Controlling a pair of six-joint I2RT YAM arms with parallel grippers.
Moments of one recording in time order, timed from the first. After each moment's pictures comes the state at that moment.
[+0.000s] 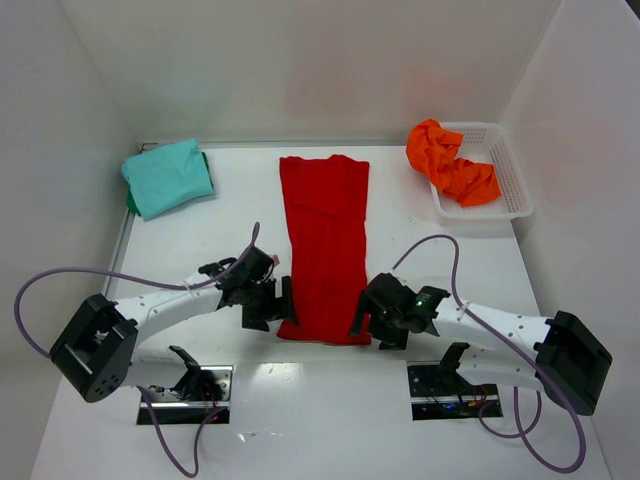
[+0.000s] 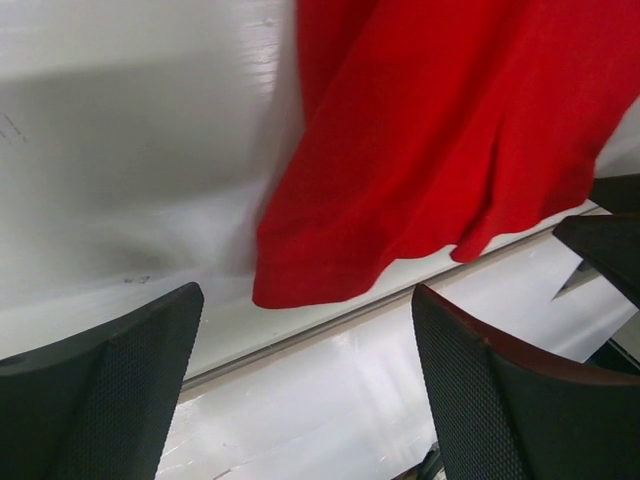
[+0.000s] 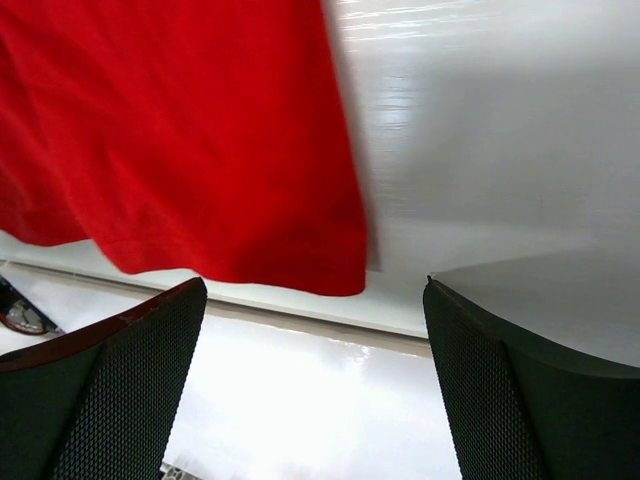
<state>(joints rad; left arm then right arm) -0.65 1.29 0.65 -0.51 0.30 -0.80 0.90 1.09 0.49 -0.55 -0.04 1.18</state>
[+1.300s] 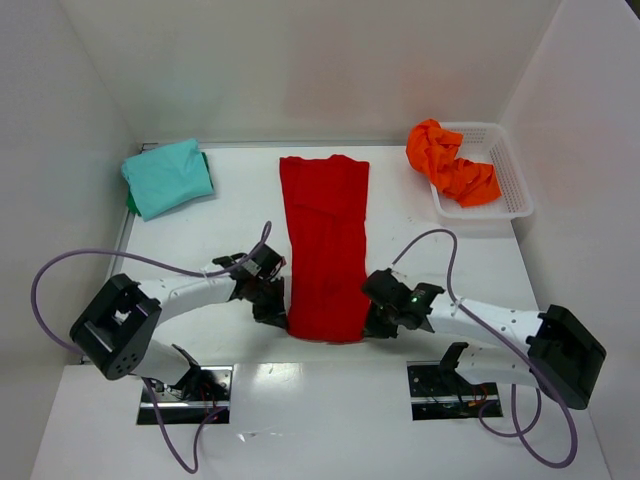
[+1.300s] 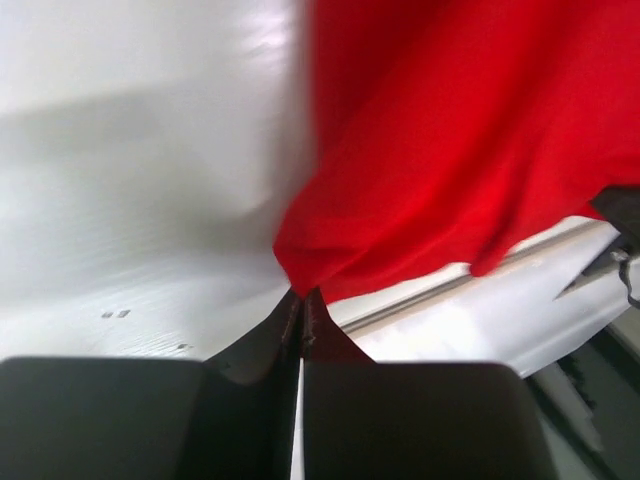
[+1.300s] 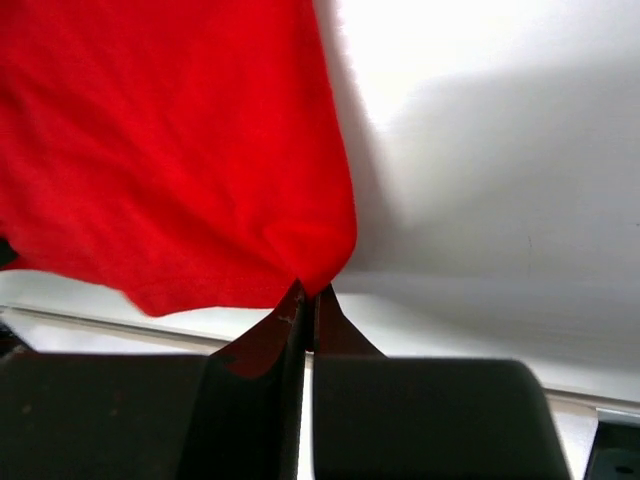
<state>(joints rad) -0.65 1.43 0.67 -0.49 0.35 -0.81 0.90 1.16 0.50 -0.52 0.03 1.21</state>
